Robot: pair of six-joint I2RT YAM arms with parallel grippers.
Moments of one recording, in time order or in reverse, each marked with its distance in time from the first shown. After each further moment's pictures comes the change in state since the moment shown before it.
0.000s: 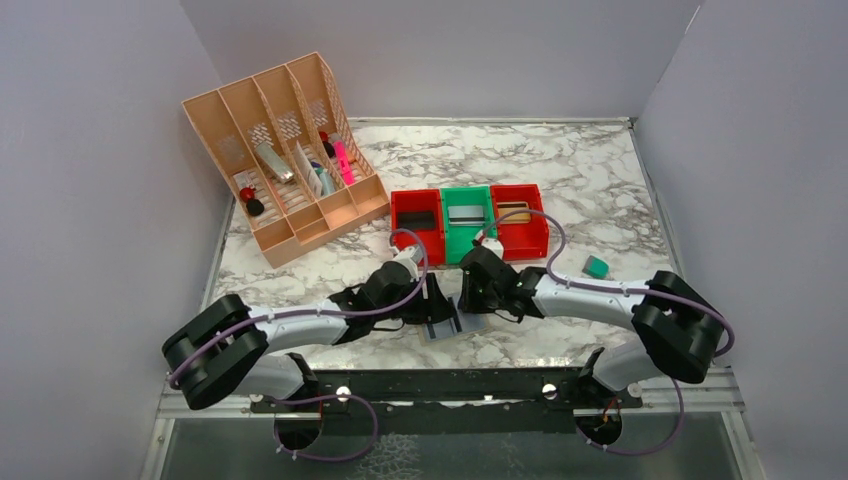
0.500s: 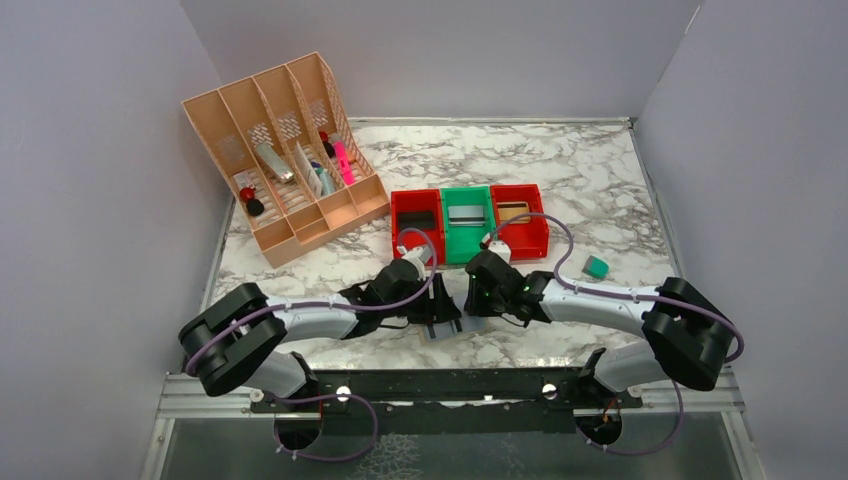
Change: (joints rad) left arm 0.000 0.111 0.050 0.014 0.052 -0.003; right arm 0.000 -0.049 -0.036 -0.031 0.030 0.014
